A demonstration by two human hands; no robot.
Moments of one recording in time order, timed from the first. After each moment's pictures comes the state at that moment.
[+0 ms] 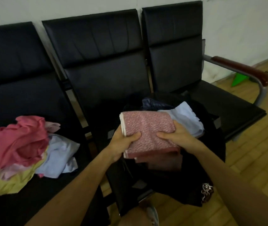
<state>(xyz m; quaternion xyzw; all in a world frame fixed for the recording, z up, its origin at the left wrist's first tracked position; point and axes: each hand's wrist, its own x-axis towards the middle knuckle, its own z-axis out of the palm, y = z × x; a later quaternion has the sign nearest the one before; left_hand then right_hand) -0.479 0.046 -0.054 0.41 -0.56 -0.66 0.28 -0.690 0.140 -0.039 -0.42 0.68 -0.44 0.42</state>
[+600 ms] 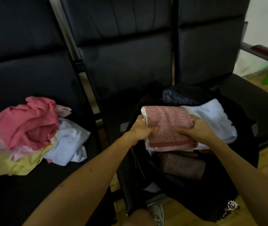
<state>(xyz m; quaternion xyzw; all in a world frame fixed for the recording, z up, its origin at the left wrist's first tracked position) -0.511 -0.032 -0.108 0.48 -0.61 -0.60 0.17 -0.730 0.067 -0.104 -0.45 0.82 -0.24 0.26</state>
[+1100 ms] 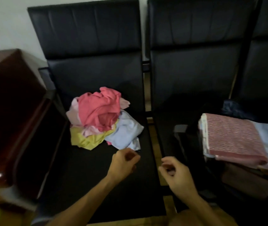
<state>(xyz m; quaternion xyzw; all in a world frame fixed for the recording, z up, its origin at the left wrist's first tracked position) -0.221 0.069 -0.108 0.63 -0.56 -0.46 0.28 -0.425 0.127 -0.130 -0.56 0.66 -0.37 0.34</state>
